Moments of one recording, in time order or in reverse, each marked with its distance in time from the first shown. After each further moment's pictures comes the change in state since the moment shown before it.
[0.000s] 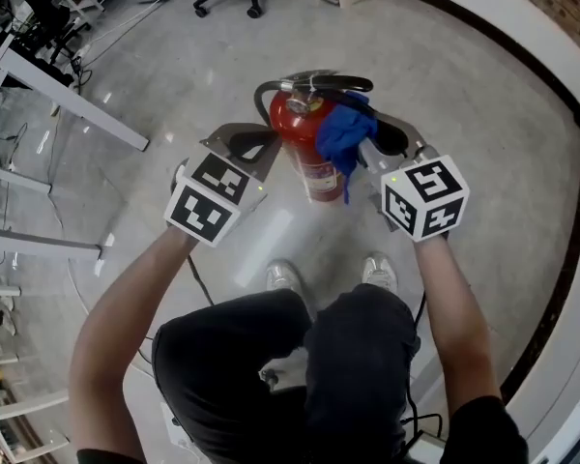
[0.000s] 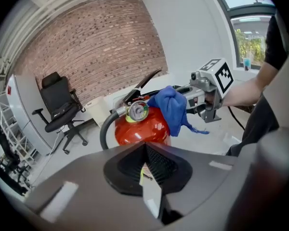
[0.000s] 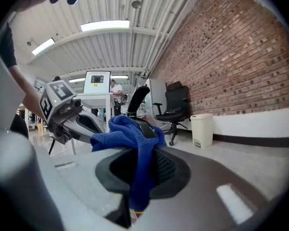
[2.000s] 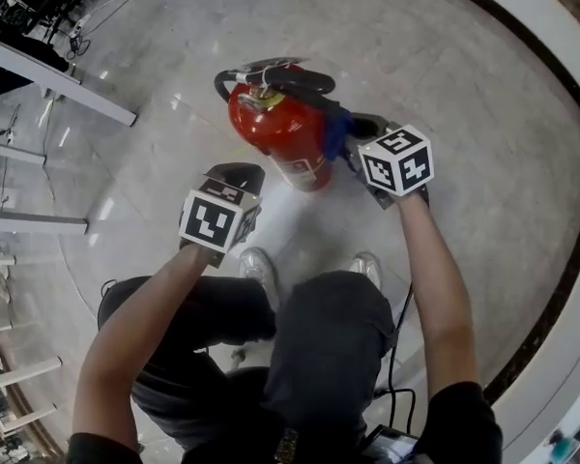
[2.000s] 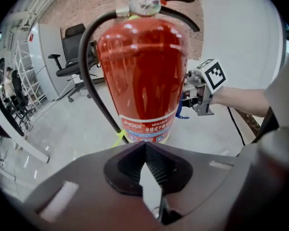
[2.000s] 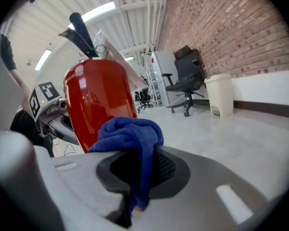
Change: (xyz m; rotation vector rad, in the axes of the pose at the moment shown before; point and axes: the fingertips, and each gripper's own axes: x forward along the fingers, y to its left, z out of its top) left arm 0.070 -0.053 -0.104 -0.415 0.287 0.062; right arm 0.065 -0.053 -0.138 0.091 0.269 0.269
